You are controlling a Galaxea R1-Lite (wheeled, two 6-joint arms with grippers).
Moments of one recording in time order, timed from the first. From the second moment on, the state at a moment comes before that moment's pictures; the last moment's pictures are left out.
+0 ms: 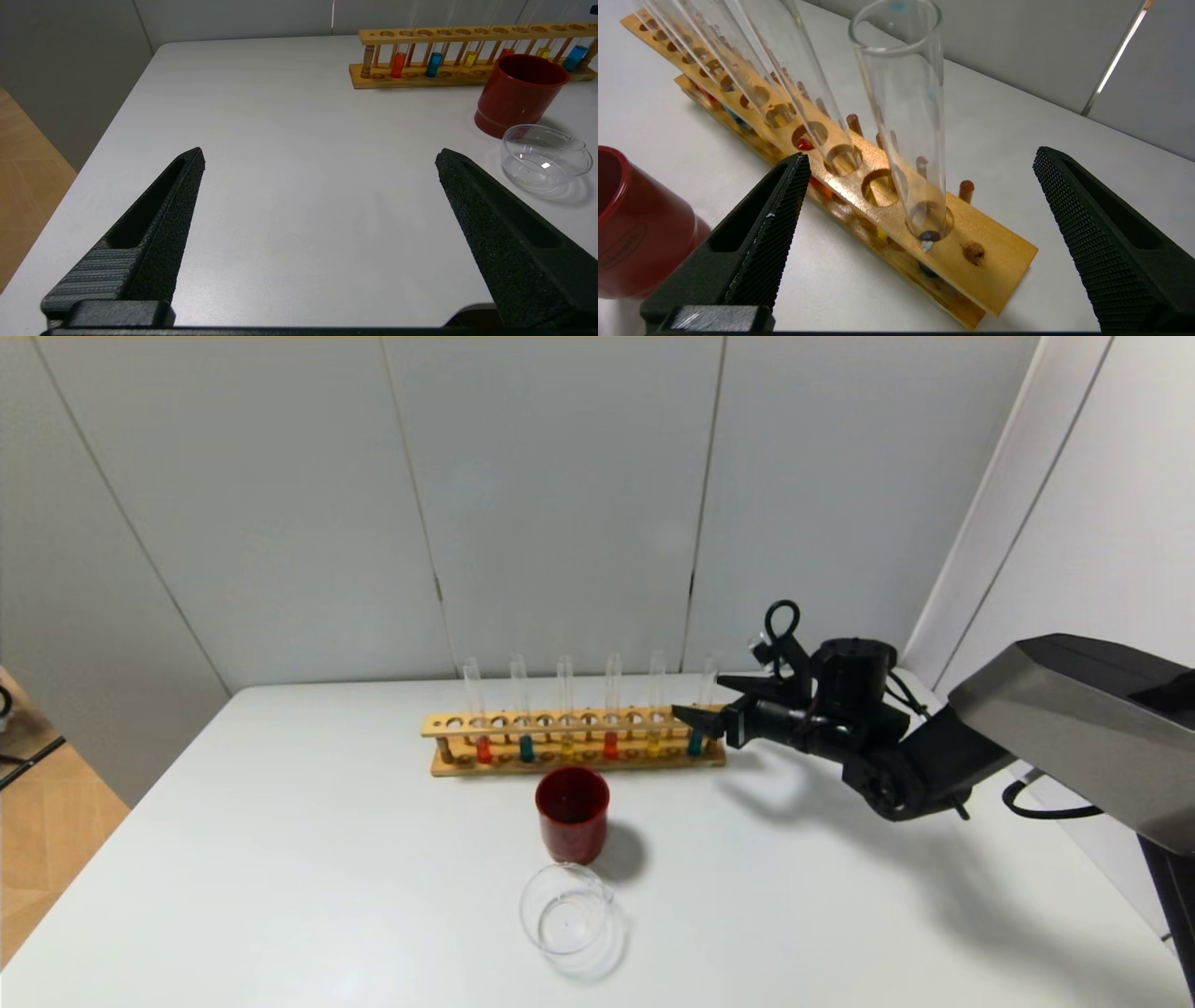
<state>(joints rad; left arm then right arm) 0.00 0.00 -0.01 0.02 0.00 -0.01 0.26 2.38 -1.17 -0.99 0.50 -0.05</state>
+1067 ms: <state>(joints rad) 0.00 0.00 -0.01 0.02 0.00 -0.01 0.34 2.38 -1.22 -1.00 0.39 -0.04</state>
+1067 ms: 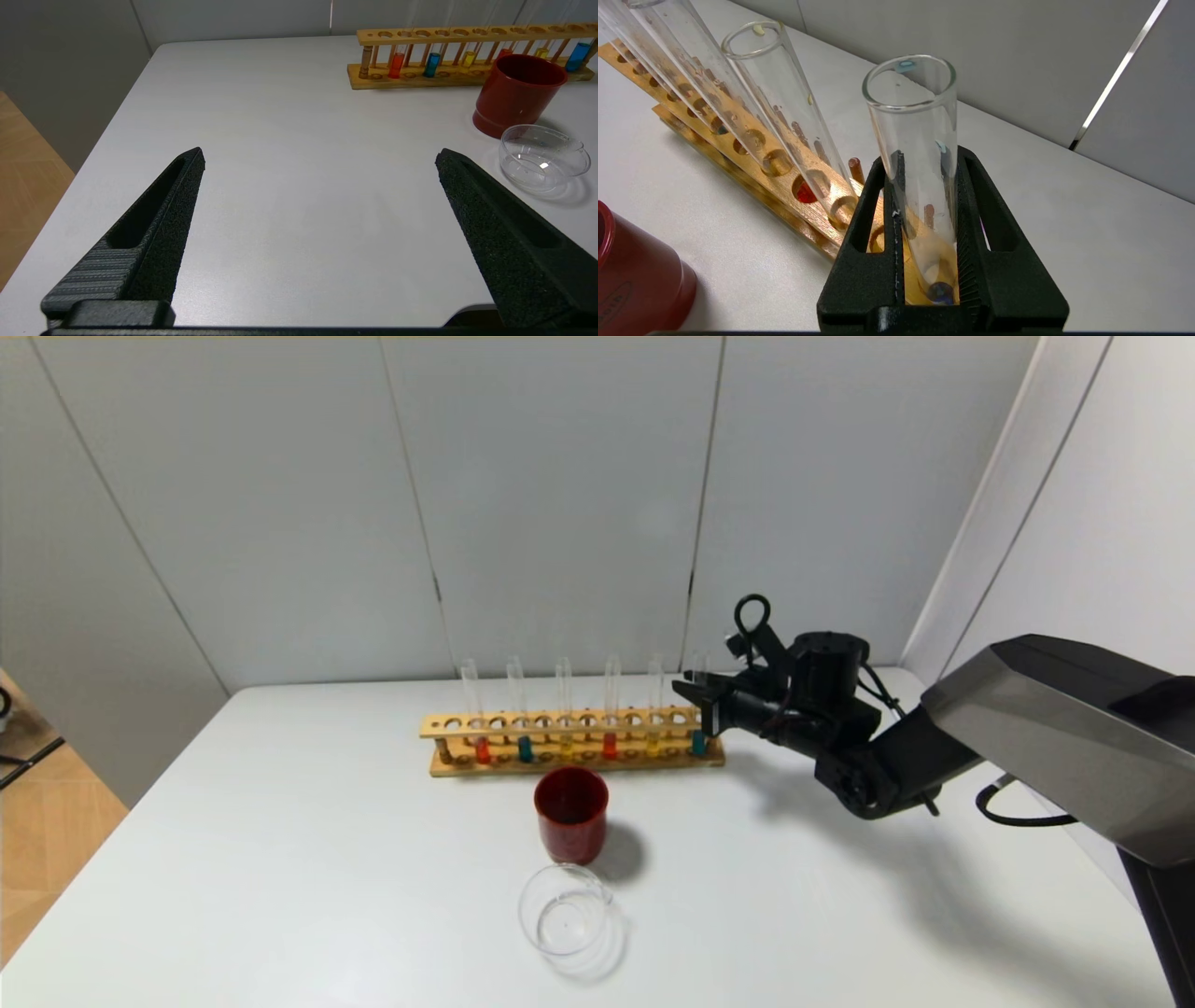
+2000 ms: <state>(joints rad) 0.00 0.00 -0.01 0.02 0.00 -0.01 0.29 2.01 -1.41 -0.67 0.35 0.07</state>
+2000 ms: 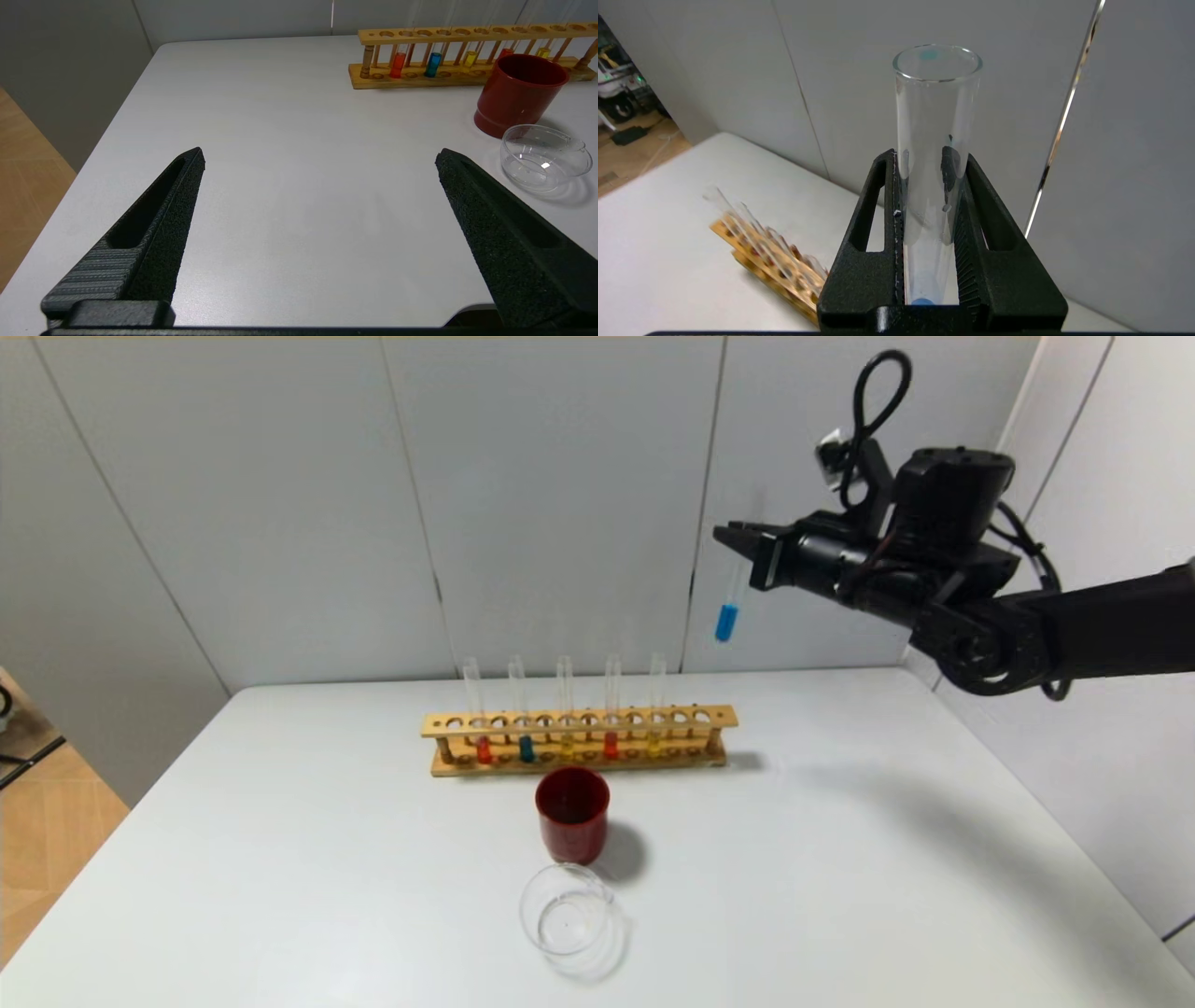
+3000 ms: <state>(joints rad) 0.00 0.00 -0.01 0.02 0.00 -0.01 0.30 1.18 -0.62 -0.41 0.35 -0.11</state>
